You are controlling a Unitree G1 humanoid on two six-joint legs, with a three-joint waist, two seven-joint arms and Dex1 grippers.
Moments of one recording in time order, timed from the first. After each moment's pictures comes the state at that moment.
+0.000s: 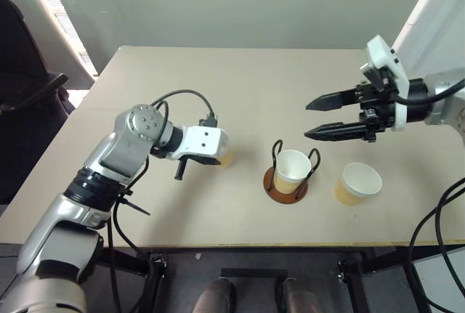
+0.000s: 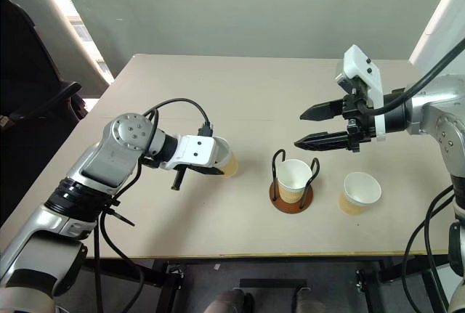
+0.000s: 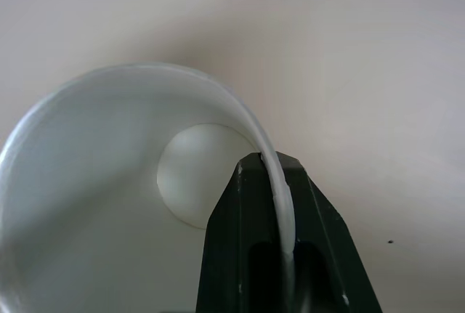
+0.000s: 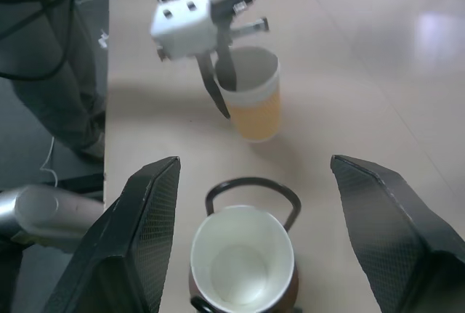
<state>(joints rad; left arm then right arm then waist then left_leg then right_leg) -0.88 0.80 -0.37 0.12 0.05 0.17 -1.40 -0.94 -0.97 0.07 -0.19 0.60 0.95 1.23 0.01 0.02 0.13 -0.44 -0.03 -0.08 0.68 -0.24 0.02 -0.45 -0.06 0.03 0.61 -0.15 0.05</state>
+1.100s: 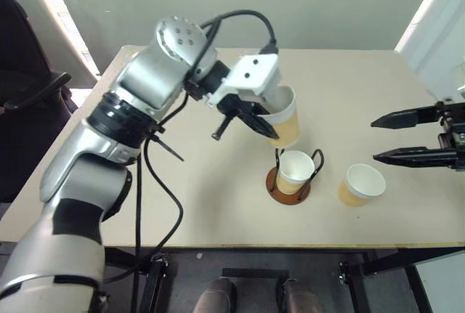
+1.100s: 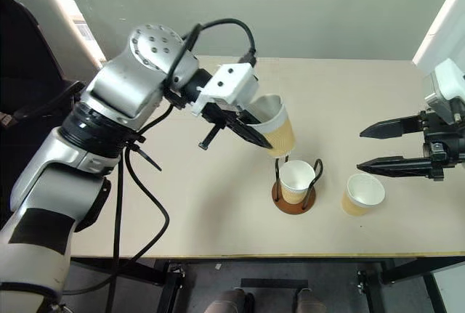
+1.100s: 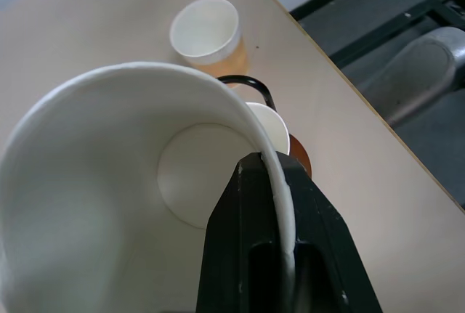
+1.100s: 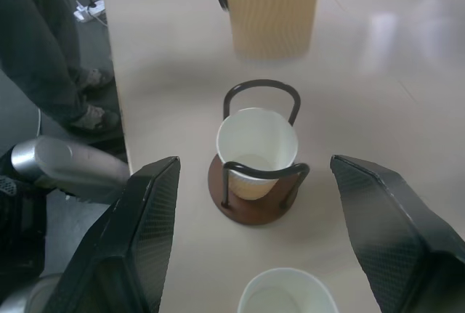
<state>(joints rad) -1.42 0.63 -0.61 0.32 -0.37 0.24 -1.58 -0.49 -1.32 -0.35 -0.32 0.76 0.90 1.39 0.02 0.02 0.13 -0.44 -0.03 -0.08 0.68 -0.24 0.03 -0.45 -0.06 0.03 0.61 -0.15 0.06</state>
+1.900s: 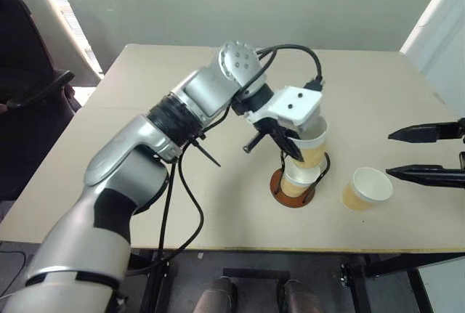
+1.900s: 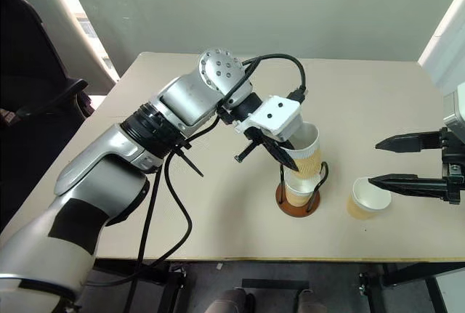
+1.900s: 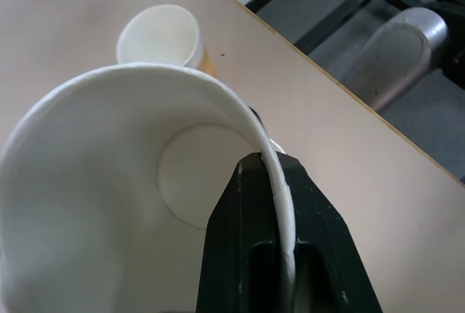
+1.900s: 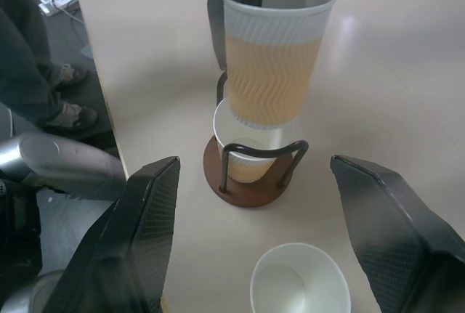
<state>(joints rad) -1.48 0.44 -0.78 0.50 -0.36 0.04 -1.58 -0.23 -1.32 -0.65 -0.47 0.80 0.98 1.31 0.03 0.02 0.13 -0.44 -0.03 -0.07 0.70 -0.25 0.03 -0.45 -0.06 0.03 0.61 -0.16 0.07</state>
